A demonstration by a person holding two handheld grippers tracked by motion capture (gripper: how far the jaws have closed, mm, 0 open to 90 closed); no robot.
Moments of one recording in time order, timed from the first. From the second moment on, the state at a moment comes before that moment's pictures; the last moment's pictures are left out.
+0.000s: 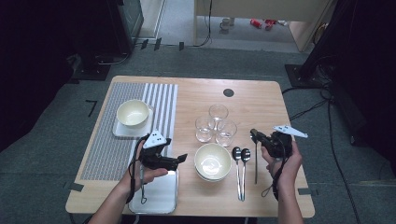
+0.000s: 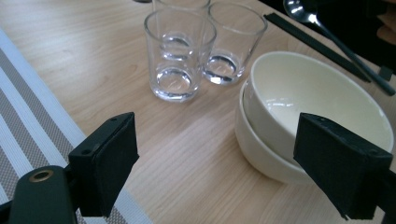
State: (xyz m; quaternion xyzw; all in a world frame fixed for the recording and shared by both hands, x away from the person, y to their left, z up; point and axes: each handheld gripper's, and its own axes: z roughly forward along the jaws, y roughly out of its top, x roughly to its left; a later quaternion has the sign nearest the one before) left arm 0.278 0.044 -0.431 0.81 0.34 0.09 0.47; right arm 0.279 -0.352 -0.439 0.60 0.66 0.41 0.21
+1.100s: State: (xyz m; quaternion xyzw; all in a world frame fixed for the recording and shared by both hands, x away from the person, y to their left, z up) left arm 0.277 0.040 -0.431 0.80 0.33 0.08 0.49; right arm 0.292 -0.300 -0.412 0.55 0.67 0.45 0.18
